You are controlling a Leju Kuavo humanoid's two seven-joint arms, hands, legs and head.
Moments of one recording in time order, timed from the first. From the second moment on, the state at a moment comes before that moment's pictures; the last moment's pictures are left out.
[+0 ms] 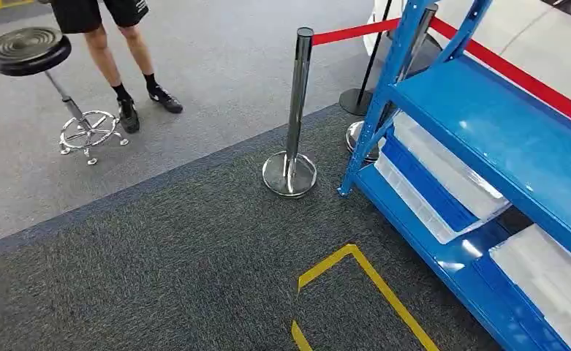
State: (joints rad) left arm 0.08 0.05 -0.33 0.03 0.07 0.06 -0.17; right arm 0.04 0.00 -0.11 -0.09 0.20 0.11 -0.15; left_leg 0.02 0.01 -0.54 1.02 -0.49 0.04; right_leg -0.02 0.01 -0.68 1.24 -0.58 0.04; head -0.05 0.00
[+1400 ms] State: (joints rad) left arm 0.07 0.06 -0.30 0.03 0.14 0.00 -0.18; right arm 0.02 -0.06 -0.13 -0.03 0.25 0.16 -0.18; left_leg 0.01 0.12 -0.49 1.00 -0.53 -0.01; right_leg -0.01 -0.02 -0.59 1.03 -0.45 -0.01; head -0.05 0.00
